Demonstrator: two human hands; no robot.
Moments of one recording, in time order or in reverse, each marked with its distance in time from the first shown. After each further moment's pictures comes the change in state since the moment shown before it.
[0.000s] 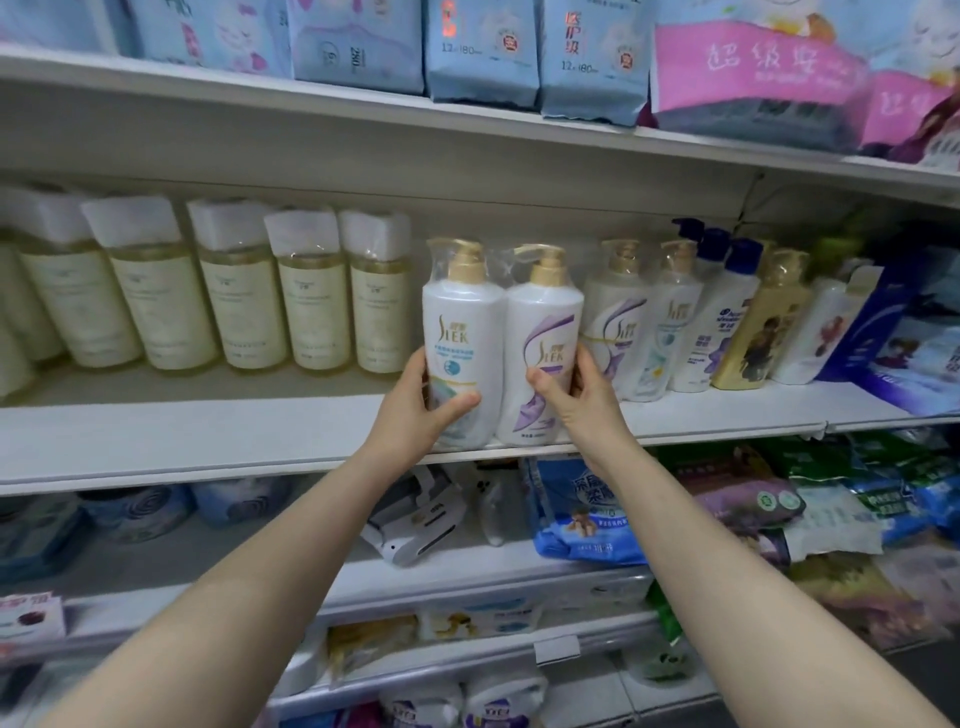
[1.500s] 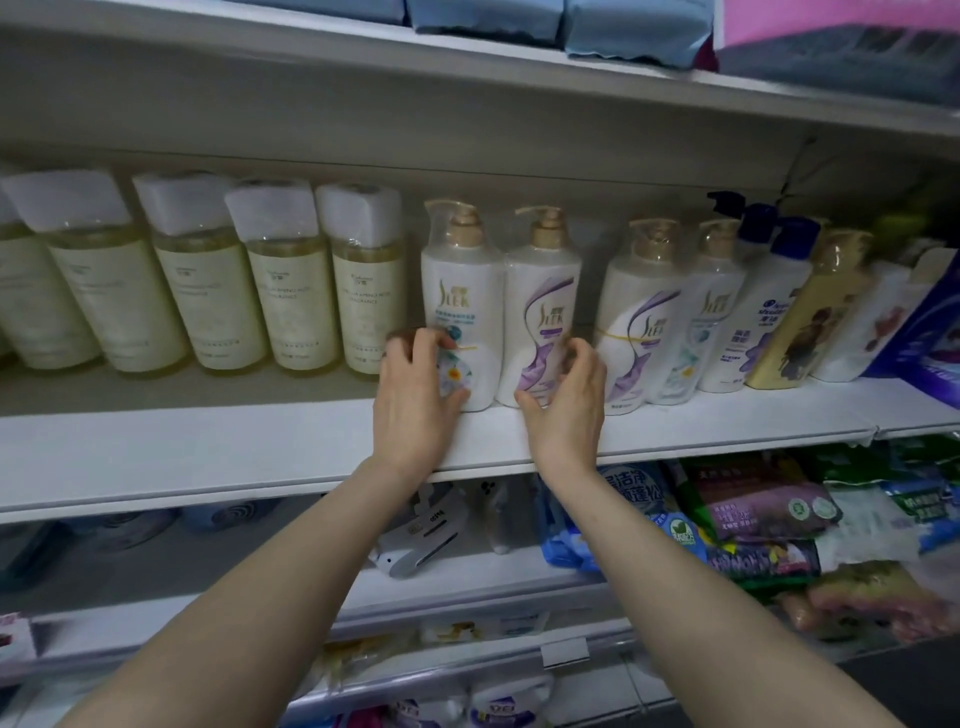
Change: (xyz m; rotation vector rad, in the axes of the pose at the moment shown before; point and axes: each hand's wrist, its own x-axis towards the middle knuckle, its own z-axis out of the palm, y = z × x) left_hand 0.043 -0.025 0.022 0.603 0.298 0.182; right_hand 0.034 0.041 0.047 -0.559 0.422 -0.141
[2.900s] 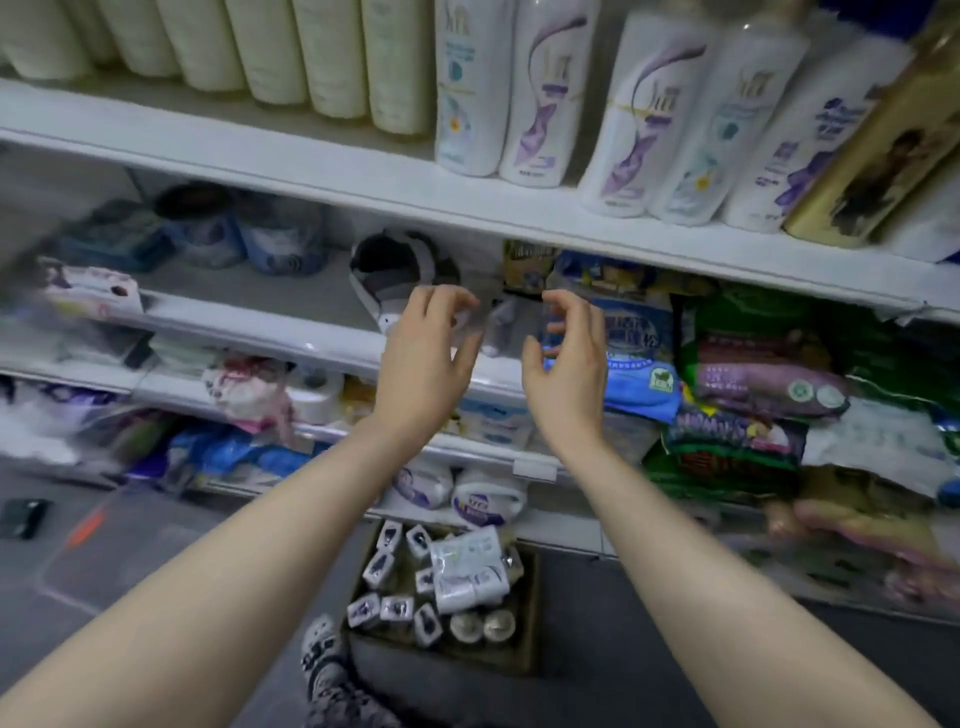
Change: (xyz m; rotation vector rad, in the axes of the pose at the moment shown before) left_hand -0.219 0.089 0.032 0.076 0.052 -0.082; right_hand -0.130 0.111 -0.114 0.258 -0.312 -0.265
